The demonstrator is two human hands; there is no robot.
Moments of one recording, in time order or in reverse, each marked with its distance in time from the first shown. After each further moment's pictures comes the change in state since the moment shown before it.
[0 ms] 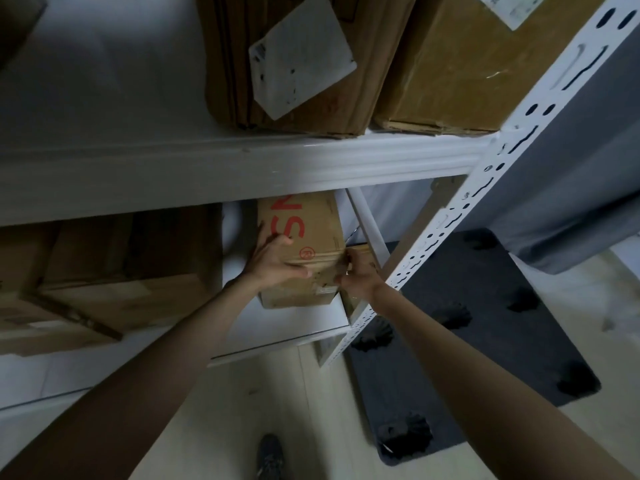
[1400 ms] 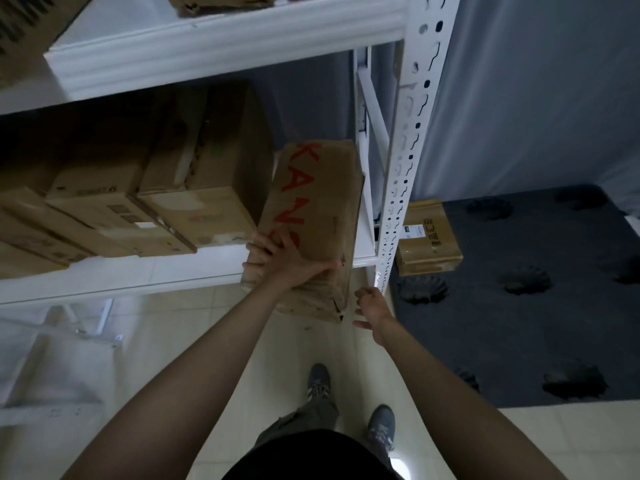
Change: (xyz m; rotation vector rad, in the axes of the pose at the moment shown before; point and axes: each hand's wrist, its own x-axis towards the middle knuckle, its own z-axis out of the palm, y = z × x) left_hand -0.184 0.050 0.091 0.289 0.008 -0.653; right_hand -0.120 0.183 0.087 0.612 -0.145 0.376
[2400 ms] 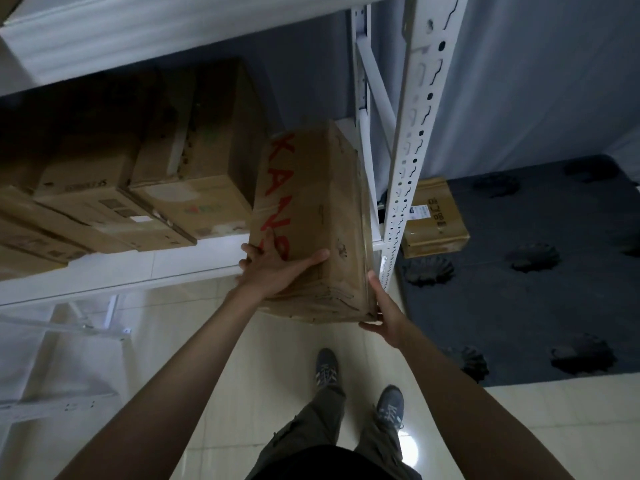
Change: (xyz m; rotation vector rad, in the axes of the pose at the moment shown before) left_hand -0.026 -0.042 -0.026 -0.179 -0.125 0.019; right_hand 0.016 0.039 -0.016 0.124 -0.252 0.057
